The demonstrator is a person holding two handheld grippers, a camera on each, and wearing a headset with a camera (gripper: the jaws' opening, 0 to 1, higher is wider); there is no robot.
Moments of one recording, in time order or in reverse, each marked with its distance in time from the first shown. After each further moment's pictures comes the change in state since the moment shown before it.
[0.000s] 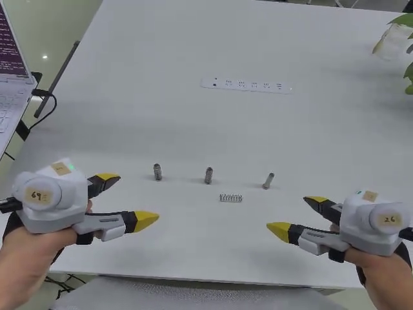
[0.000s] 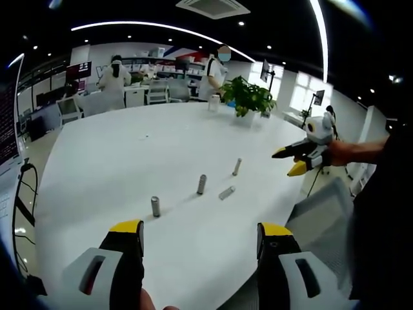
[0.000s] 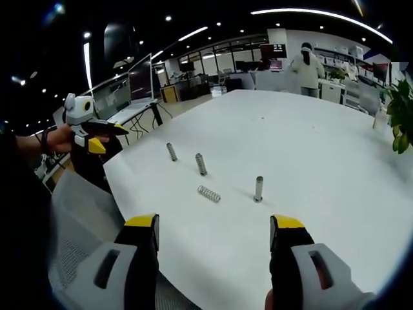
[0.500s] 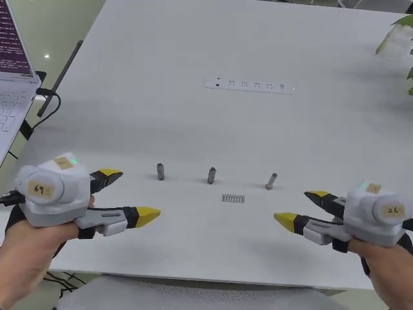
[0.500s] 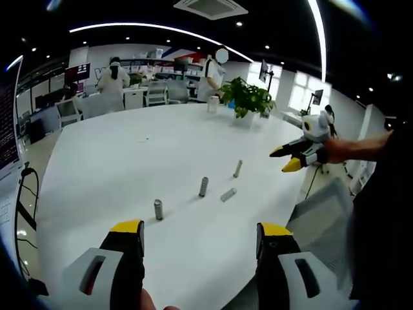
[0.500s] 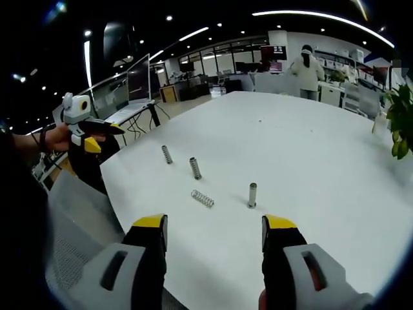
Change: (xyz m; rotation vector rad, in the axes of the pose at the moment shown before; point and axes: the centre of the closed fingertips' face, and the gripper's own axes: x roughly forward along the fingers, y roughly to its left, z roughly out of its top) left arm -0.001 0.005 0.005 0.009 -0.009 -0.003; right arm 0.003 -0.010 0.008 -0.015 -0.007 -0.012
